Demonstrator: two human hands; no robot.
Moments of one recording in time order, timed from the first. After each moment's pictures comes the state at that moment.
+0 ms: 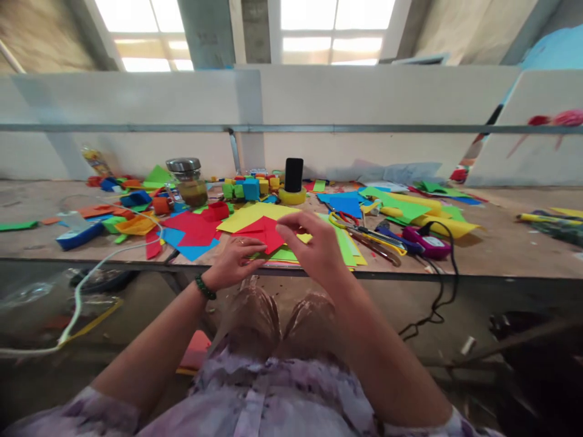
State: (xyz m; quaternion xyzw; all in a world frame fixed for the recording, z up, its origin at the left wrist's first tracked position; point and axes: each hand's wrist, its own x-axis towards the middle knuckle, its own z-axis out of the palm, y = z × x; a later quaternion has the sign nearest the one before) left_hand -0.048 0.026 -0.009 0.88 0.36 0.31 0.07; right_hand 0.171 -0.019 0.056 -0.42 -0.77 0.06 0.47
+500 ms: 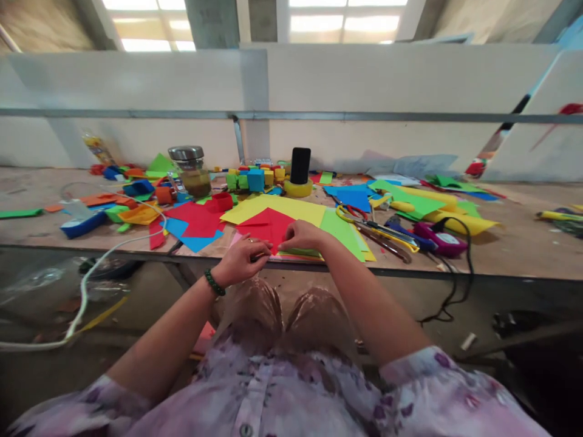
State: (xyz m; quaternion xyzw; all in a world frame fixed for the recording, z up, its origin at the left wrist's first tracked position) left_hand -0.041 0.025 -0.021 0.87 0.37 0.30 0.11; right_hand 0.180 0.081 0.017 -0.52 -0.81 0.25 0.10
